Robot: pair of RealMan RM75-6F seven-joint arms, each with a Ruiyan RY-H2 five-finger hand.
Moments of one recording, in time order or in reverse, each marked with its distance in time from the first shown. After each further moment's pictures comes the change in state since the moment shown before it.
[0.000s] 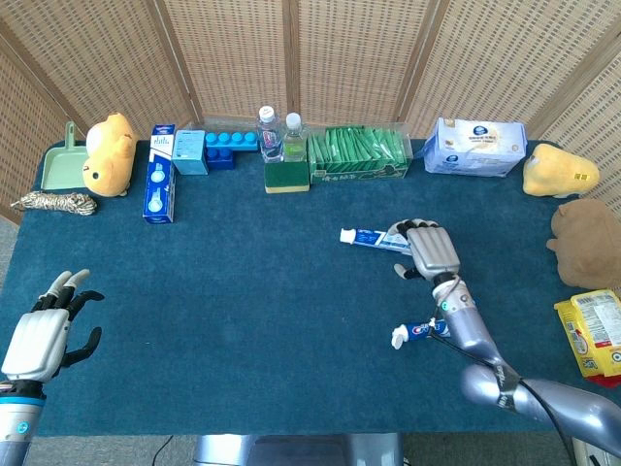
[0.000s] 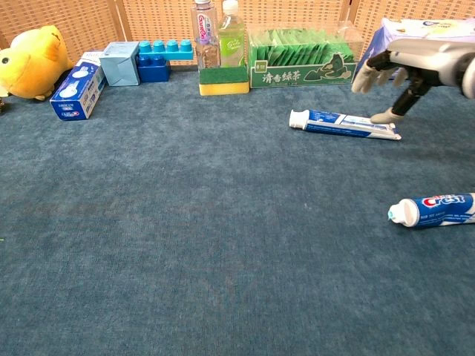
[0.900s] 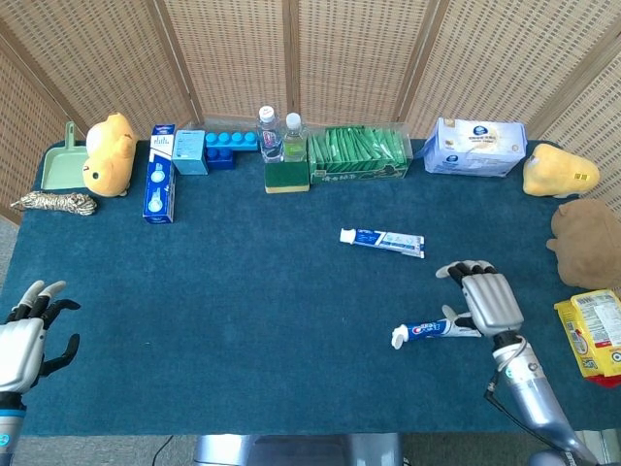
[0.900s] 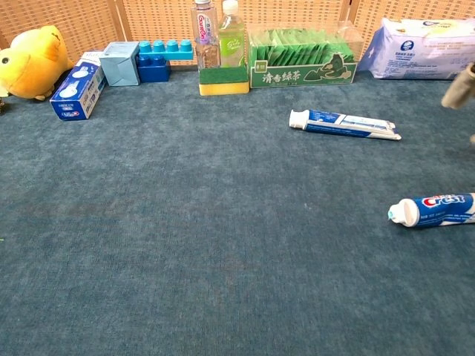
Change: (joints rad) left arm 0.043 0.006 0.037 0.034 0.003 0.081 -0.049; right arm -0.306 0.243 -0.182 -0.280 -0.394 0.271 0.159
